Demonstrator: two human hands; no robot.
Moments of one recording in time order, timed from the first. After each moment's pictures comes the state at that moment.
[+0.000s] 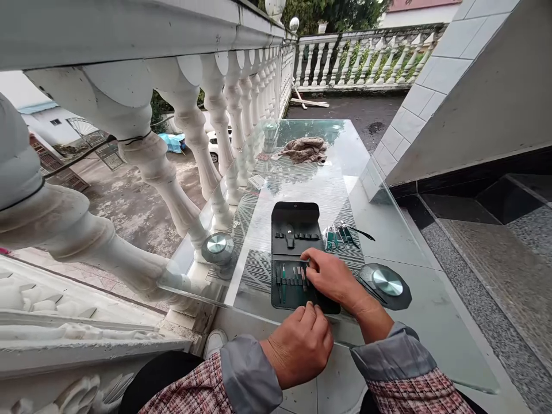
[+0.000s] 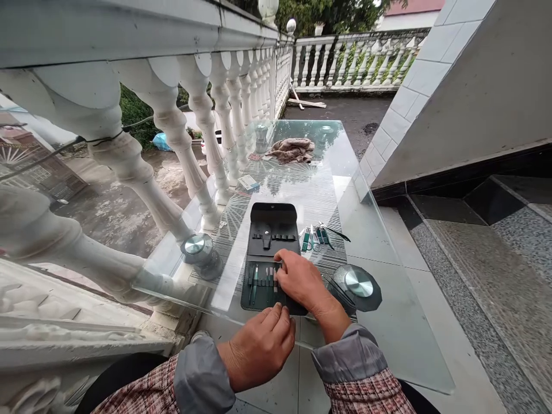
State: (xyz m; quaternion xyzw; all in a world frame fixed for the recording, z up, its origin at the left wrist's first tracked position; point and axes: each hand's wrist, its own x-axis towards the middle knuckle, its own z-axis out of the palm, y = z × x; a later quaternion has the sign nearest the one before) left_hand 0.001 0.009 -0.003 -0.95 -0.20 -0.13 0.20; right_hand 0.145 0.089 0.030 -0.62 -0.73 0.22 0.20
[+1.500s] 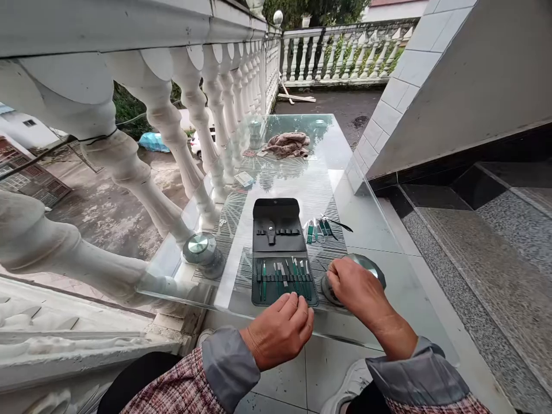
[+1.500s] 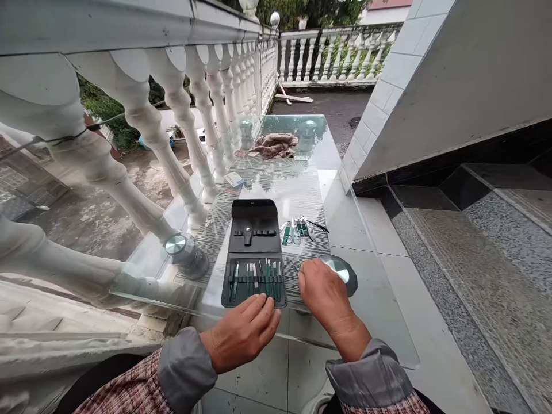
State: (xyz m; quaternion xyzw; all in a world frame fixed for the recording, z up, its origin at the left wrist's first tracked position) left_hand 0.001 0.019 0.002 -0.96 -0.16 -0.13 0.21; right_hand 0.212 0.053 0.011 -0.71 -0.70 0.04 0.12
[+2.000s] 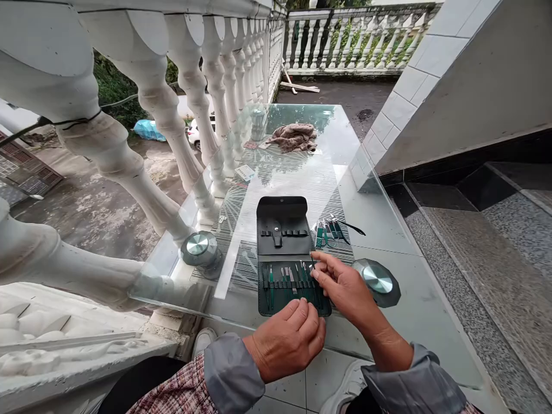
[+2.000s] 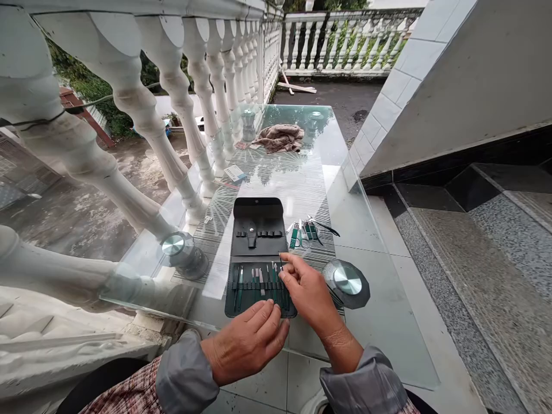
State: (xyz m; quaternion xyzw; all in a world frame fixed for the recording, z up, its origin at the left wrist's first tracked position) left_hand 0.000 0.032 0.003 -0.96 -0.15 -0.16 0.18; right_hand 0.171 0.066 0.016 -0.62 -0.57 0.39 0.38
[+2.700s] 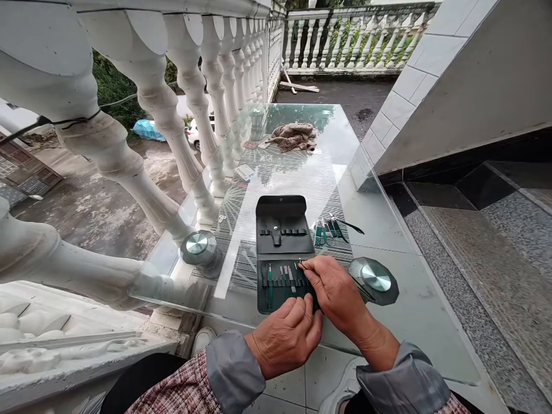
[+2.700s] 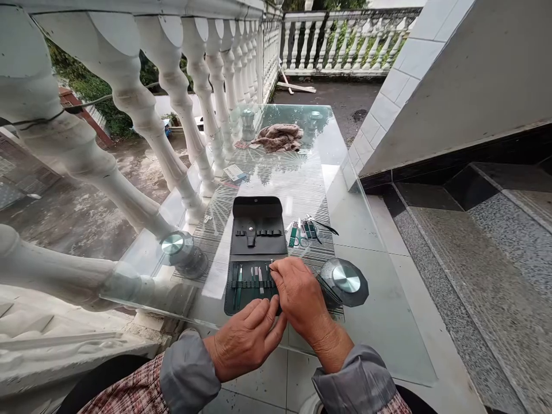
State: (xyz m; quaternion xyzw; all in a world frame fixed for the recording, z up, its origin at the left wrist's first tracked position) left_hand 0.002 0.031 -0.004 -0.95 -0.16 -0.15 0.22; right_hand 0.164 0.060 0.015 -0.56 -0.74 0.16 0.33
